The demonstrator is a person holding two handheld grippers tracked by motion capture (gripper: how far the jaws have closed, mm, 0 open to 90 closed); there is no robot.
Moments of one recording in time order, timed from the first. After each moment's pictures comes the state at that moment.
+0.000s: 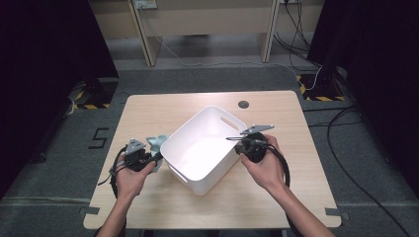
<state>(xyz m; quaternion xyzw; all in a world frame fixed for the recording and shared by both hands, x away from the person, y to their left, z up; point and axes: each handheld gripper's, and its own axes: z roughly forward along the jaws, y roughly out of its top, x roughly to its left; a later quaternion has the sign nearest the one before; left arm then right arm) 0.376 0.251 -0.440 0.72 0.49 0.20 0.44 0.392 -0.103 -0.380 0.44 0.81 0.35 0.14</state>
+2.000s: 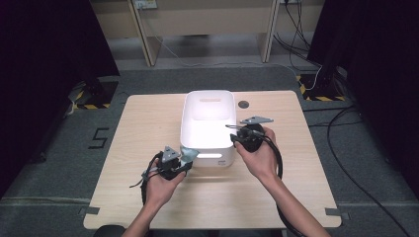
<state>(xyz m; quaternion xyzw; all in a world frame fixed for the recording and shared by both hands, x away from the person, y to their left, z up) 0.365 0.173 -0.455 0.77 0.45 0.17 0.42 0.420 -0.100 -0.385 0.48 0.76 0.39 0.18</state>
